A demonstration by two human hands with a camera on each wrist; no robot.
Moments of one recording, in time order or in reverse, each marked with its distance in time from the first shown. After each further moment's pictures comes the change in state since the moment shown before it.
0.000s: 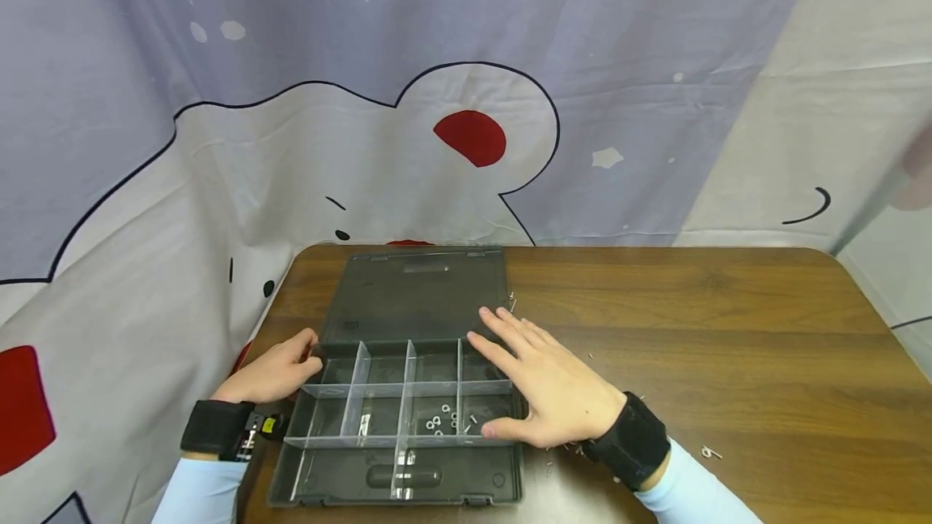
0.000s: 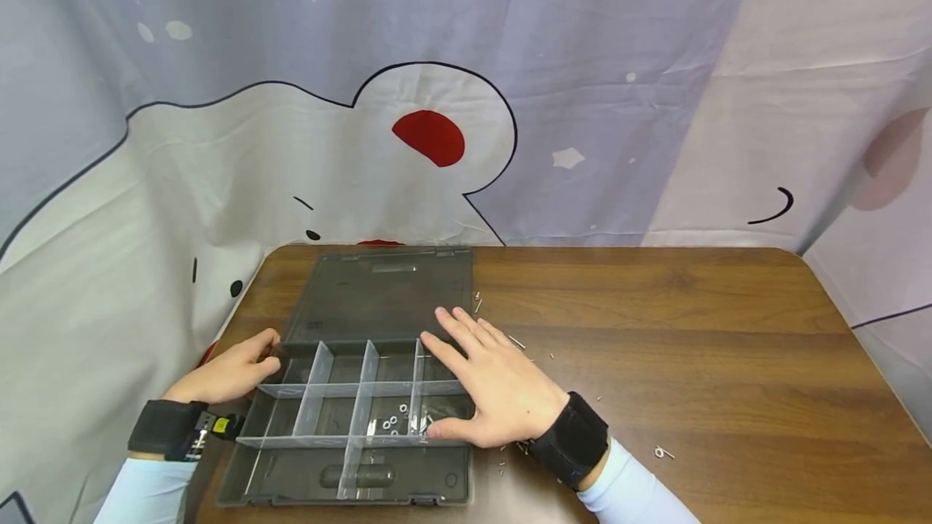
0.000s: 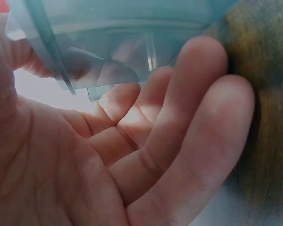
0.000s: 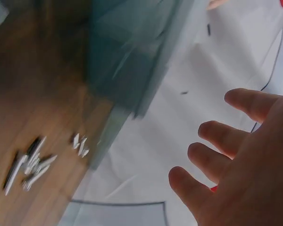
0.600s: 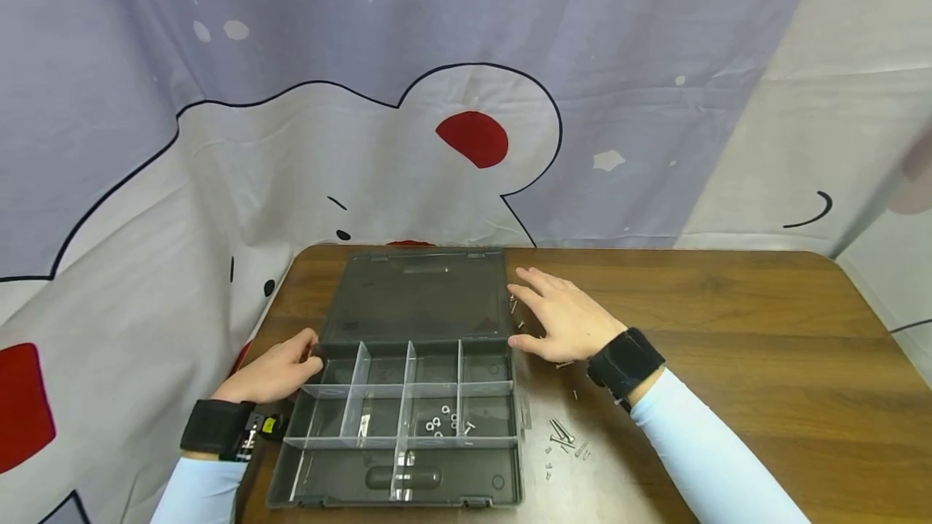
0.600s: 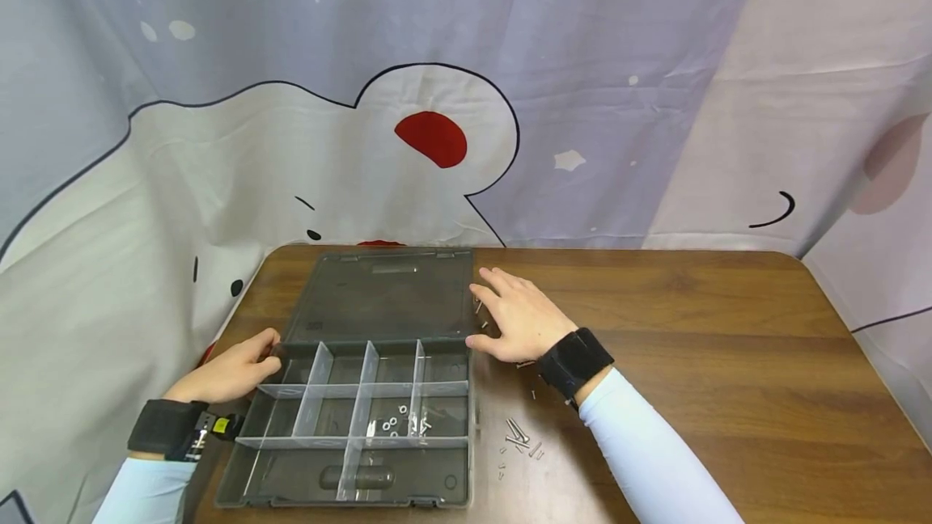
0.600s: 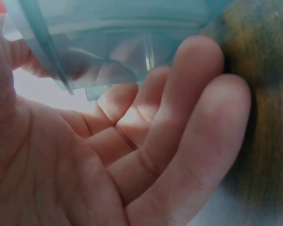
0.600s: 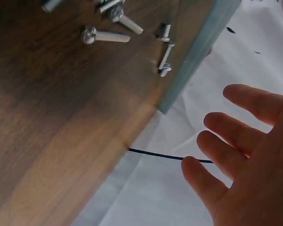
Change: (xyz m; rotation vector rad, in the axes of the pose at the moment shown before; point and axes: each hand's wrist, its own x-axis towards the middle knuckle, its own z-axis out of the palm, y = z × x) left_hand 0.000 0.000 0.002 -0.007 0.006 -0.017; right_hand 0.033 0.085 -0.009 -0.073 -0.063 0.186
